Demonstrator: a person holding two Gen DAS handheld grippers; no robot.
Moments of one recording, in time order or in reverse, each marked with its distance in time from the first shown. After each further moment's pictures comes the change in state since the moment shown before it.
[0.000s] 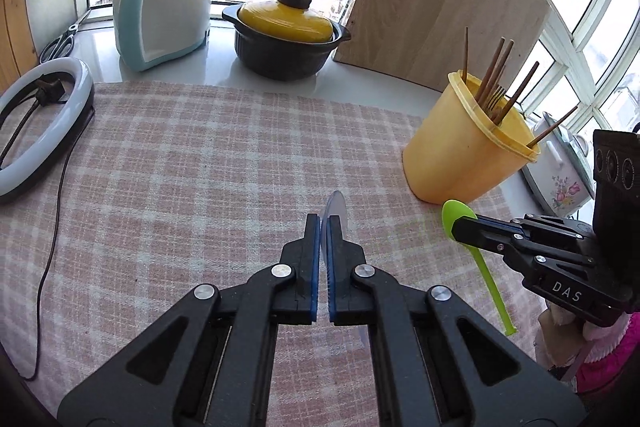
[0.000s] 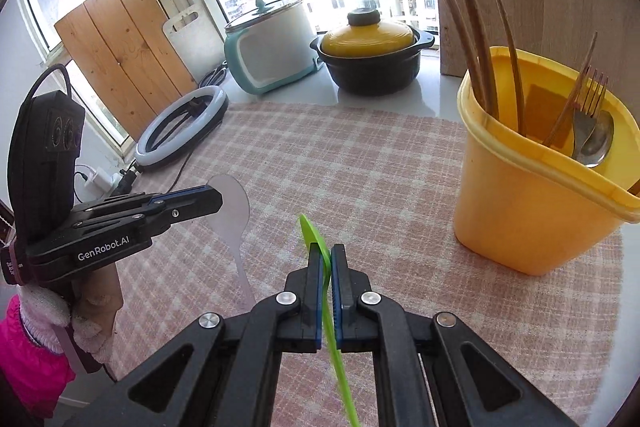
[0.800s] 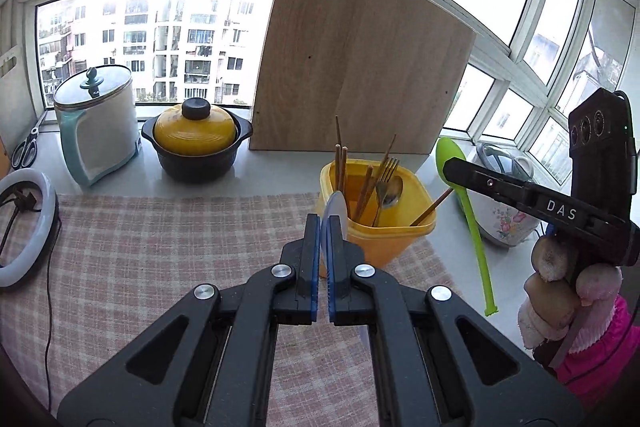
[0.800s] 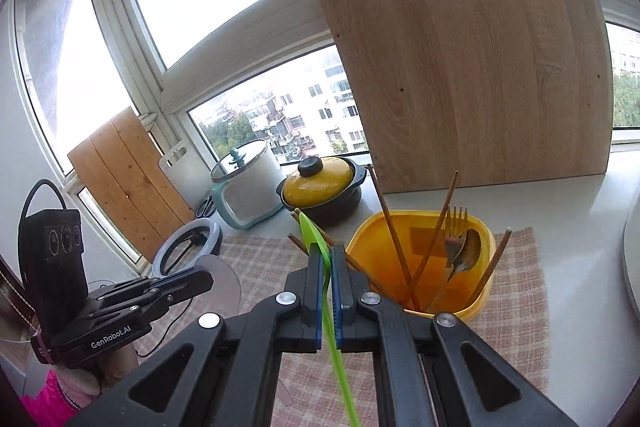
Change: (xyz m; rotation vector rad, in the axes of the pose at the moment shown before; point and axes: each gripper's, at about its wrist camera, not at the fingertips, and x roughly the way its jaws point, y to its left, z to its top) left arm -0.051 -0.111 0.055 0.152 -0.188 -0.103; right arm -0.136 -0.061 0.046 0.150 -0.361 -0.008
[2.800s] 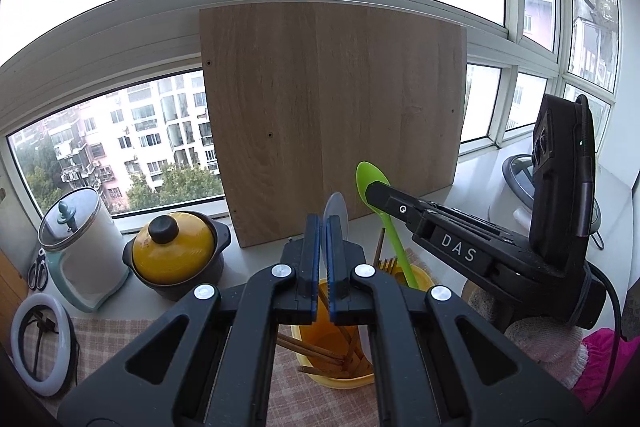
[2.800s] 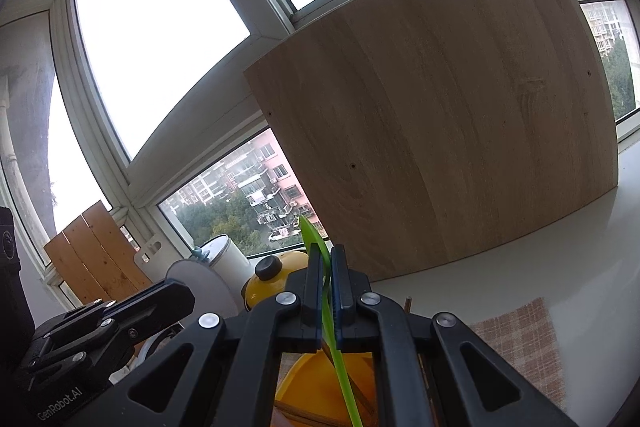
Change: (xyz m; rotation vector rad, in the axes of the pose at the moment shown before) left arm 0.086 -0.084 0.070 0.250 -0.126 0.134; right arm 0.056 -0.076 0.047 0.151 -0.260 0.010
